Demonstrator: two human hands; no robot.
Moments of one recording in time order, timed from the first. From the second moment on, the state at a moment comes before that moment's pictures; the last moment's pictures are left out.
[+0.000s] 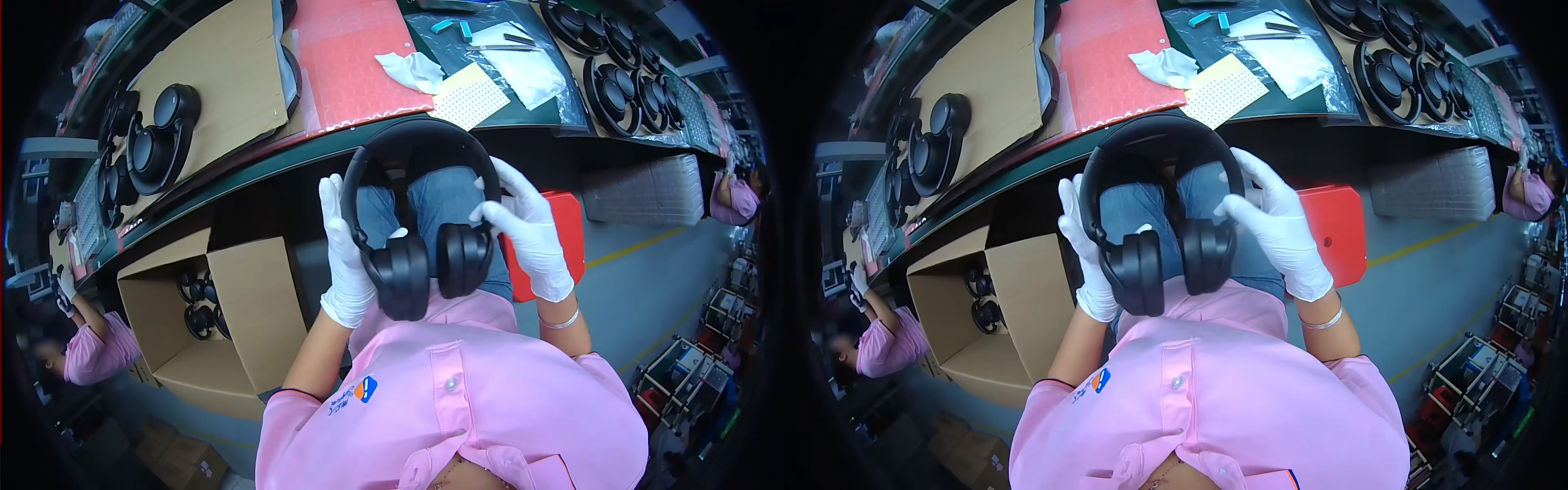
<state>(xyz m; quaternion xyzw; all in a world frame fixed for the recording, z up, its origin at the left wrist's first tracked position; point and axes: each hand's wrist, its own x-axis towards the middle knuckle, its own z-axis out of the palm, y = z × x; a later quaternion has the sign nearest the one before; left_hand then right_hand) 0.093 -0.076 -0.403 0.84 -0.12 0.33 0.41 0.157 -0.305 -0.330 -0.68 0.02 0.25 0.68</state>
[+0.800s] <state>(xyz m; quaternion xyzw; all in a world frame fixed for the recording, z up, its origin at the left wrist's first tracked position) 0.124 -0.088 -0.404 0.17 0.24 -0.22 0.93 0.175 -0.290 -0.350 -0.78 -0.27 -0.10 0.55</state>
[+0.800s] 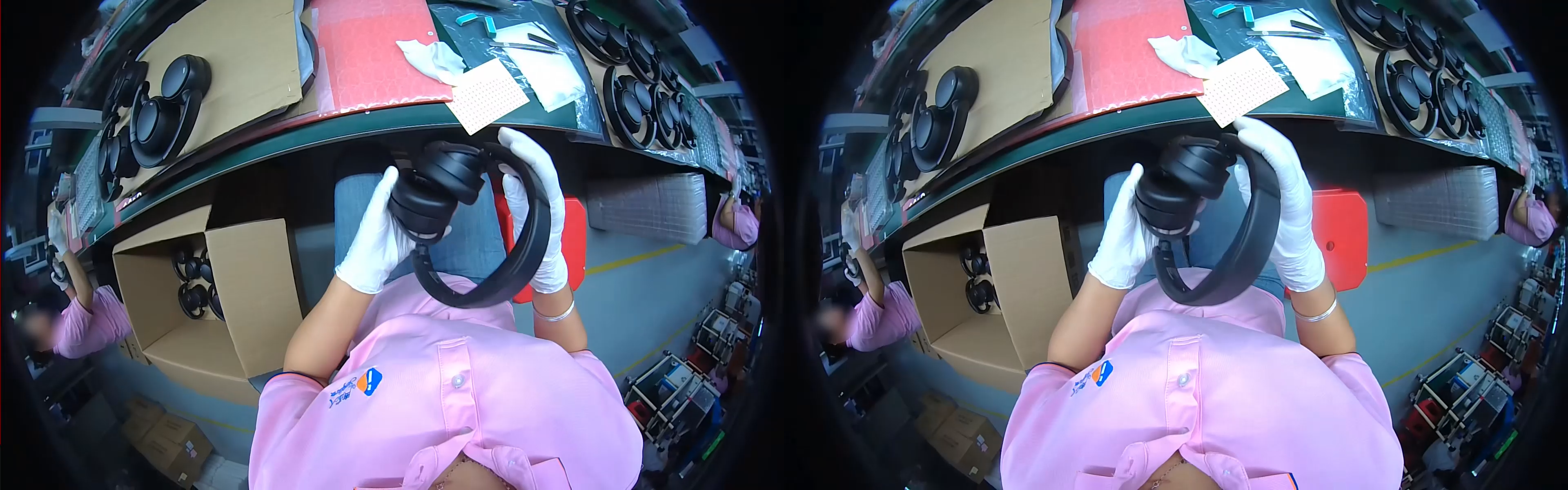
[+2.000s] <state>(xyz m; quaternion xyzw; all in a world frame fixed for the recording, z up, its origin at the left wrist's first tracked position) 0.124 -0.025 -0.383 0.35 -0.06 0.11 0.93 0.134 -0.290 -0.315 -0.78 -0.33 0.09 0.53</state>
